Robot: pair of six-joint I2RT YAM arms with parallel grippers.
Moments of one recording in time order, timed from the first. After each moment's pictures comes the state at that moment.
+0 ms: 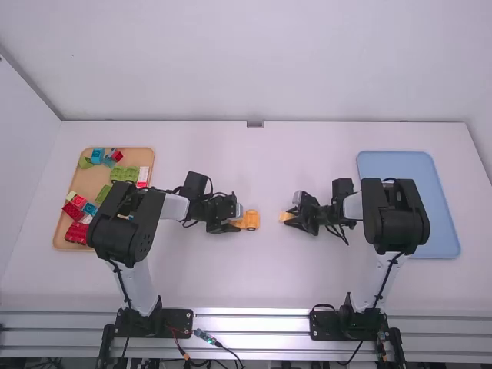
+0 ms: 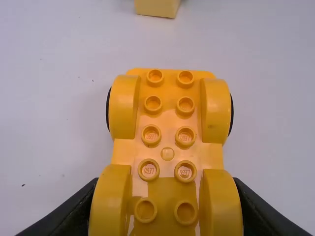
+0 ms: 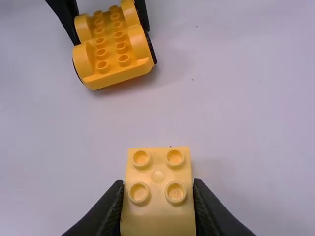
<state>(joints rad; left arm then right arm) -0.21 1.92 0.79 -0.02 0.77 1.15 0.00 2.05 0.77 -0.06 -1.06 -1.18</state>
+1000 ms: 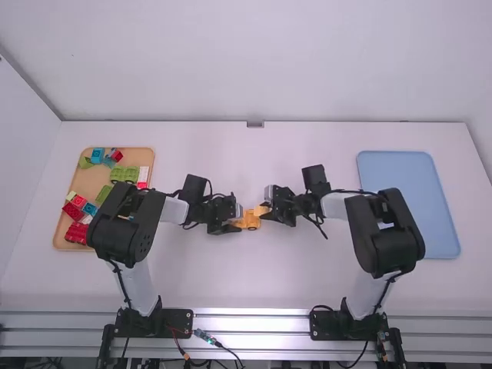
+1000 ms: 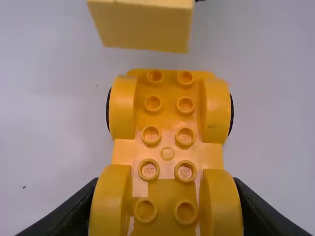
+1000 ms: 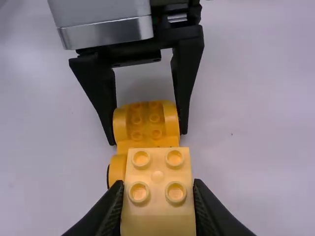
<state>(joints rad) -0.22 1.92 0.75 0.09 0.78 1.08 0.26 1.89 0.83 -0.04 -1.00 -1.05</state>
